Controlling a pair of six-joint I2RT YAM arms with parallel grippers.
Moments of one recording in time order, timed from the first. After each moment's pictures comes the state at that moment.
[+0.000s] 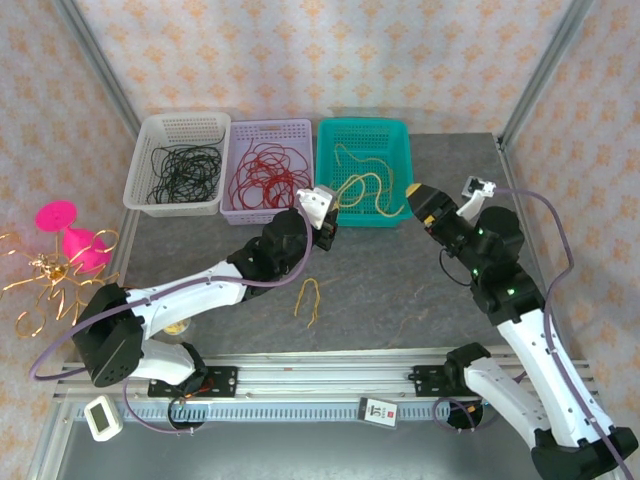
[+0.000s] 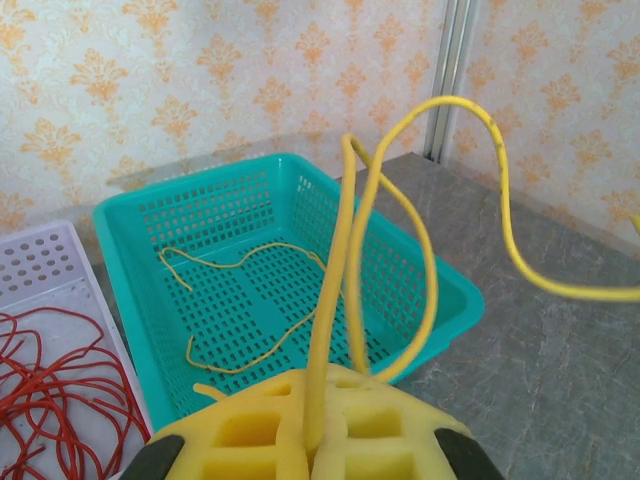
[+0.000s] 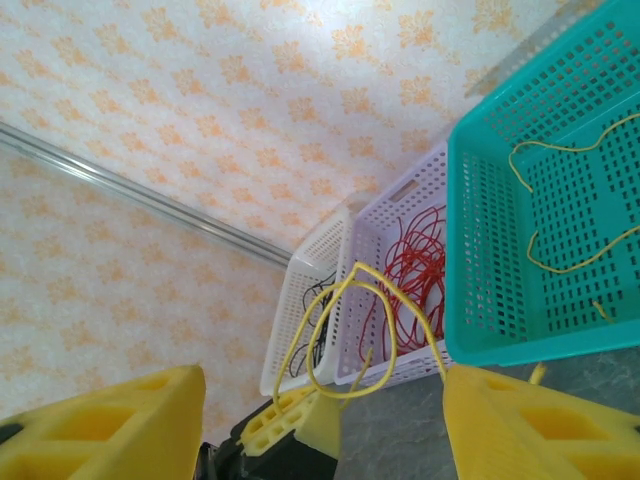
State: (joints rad) left arm -0.83 1.37 0.90 0.28 -0.32 -0.07; right arm 0.32 0.75 0.87 -0.25 -0.21 0.99
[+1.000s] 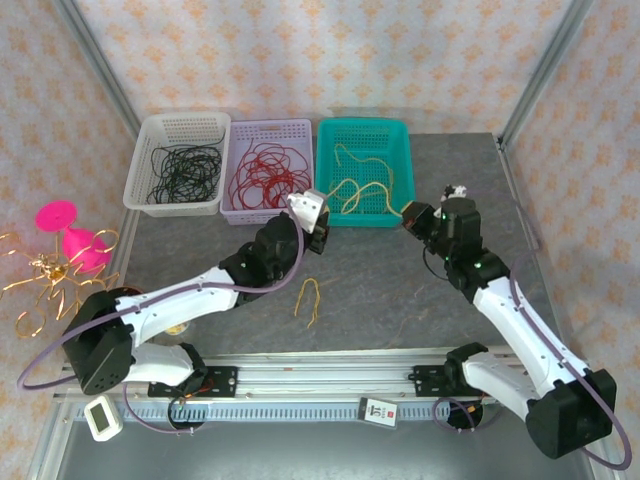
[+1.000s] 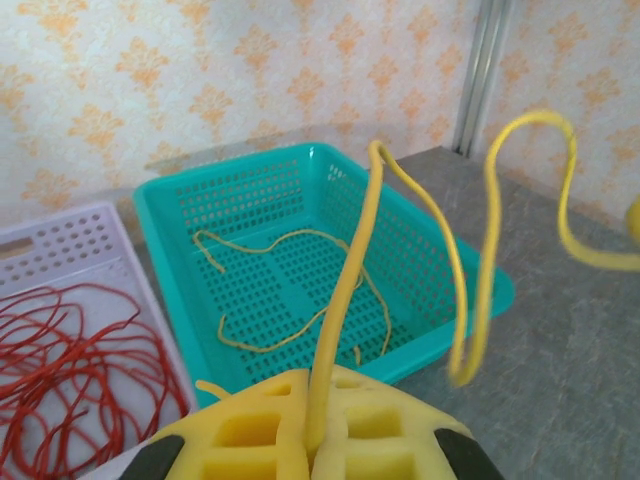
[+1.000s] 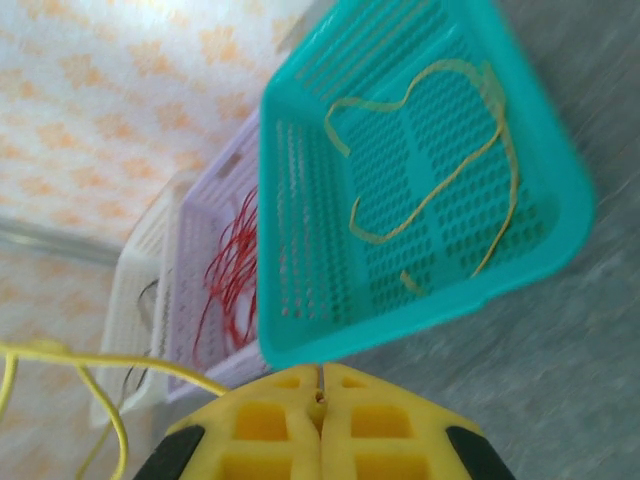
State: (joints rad) left arm -0.83 1.29 0.83 0.25 -0.39 -0.08; right arm 0.31 0.97 0.80 -0.24 -0.03 0.88
